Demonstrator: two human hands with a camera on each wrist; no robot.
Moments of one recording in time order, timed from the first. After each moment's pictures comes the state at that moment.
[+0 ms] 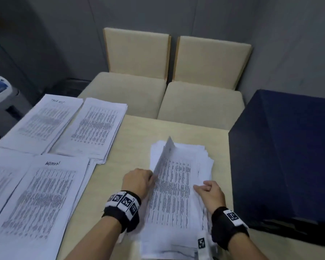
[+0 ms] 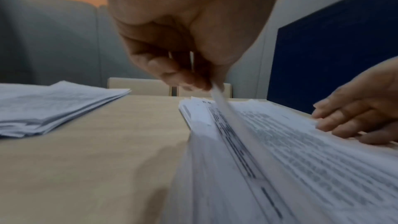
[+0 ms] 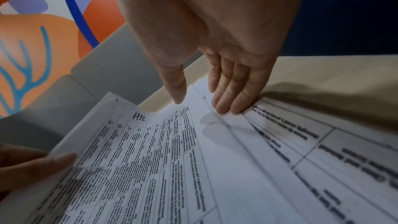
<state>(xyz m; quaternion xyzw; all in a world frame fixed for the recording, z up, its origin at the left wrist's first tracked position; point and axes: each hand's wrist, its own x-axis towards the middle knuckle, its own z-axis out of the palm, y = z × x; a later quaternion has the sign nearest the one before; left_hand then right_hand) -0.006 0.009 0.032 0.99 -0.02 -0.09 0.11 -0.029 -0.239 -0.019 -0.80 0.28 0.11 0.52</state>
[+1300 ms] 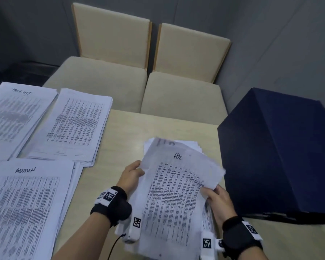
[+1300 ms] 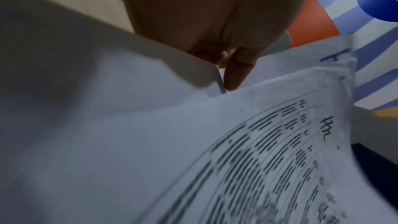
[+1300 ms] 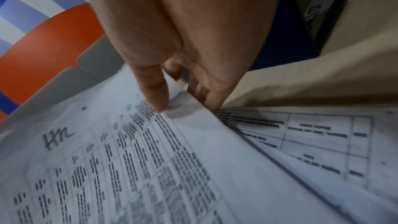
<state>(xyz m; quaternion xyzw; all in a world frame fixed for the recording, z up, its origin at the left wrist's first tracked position) 0.022 0.045 -0.002 0.66 0.14 -0.22 0.70 -0.058 -0.230 0.016 -0.64 0.30 0.06 0.70</state>
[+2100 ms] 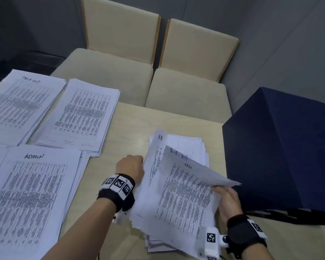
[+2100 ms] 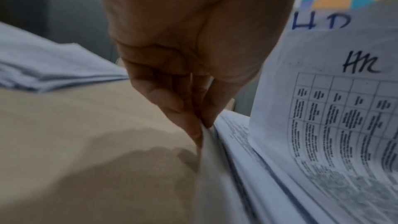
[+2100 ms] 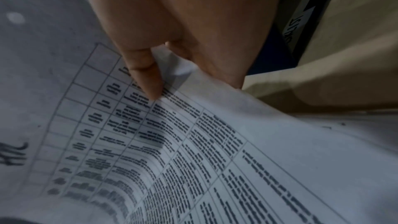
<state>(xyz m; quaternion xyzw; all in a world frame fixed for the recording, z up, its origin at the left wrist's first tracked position) 0.033 0.055 -0.003 0.98 0.00 -0.15 0.15 -0.066 -0.238 0.010 -0.62 0.35 -0.01 0.70</state>
